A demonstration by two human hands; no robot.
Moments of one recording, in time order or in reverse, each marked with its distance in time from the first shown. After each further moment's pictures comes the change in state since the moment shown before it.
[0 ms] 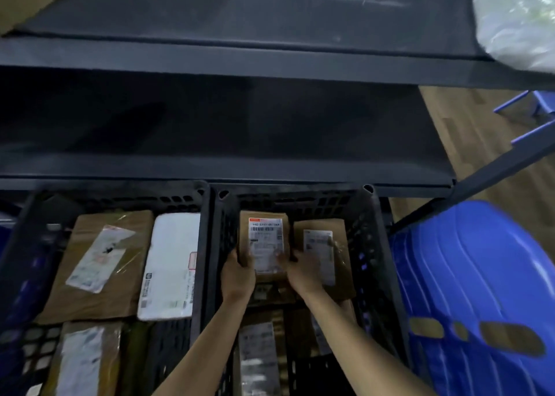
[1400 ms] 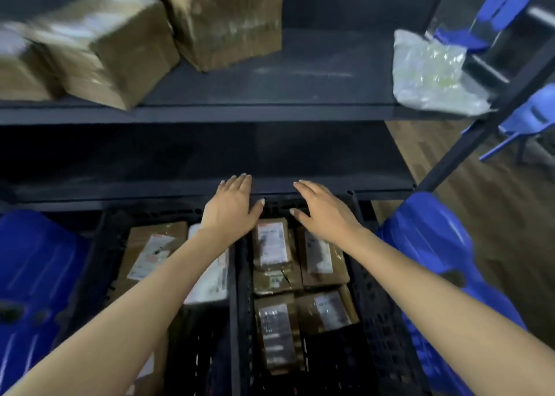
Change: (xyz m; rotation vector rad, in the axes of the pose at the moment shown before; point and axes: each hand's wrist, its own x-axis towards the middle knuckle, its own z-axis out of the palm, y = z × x) left_hand -0.094 0.143 -0.155 0.855 0.072 0.845; right_hand -0.123 -0.170 -0.079 -0.941 0.216 -0.651
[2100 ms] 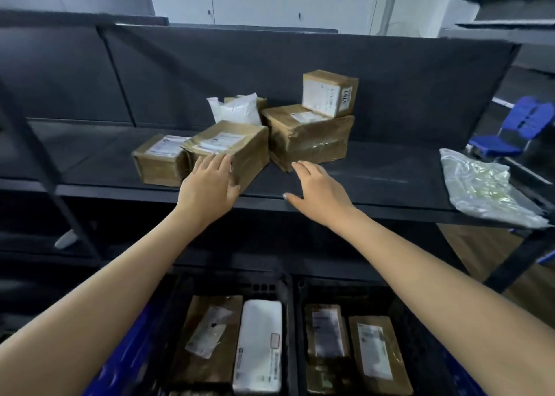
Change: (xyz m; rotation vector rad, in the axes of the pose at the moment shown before) left_hand 0.012 -0.132 -0.205 0.262 0.458 -0.024; right_hand 0.124 -0.178 -0.121 -0.143 0.301 -0.223
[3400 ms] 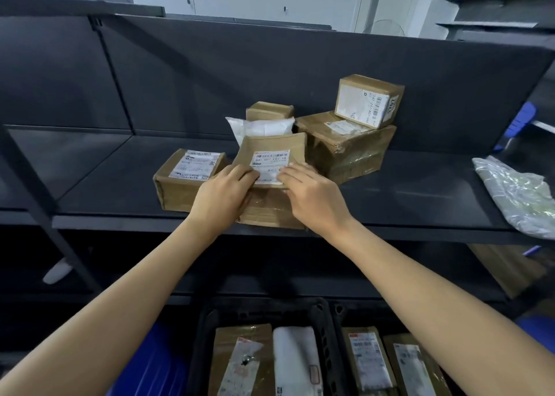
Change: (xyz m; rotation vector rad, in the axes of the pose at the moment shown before) left_hand 0.059 -0.109 0.036 -0.158 0.227 0.366; right_hand 0.093 -0.088 0.046 -0.062 0.402 -0.244
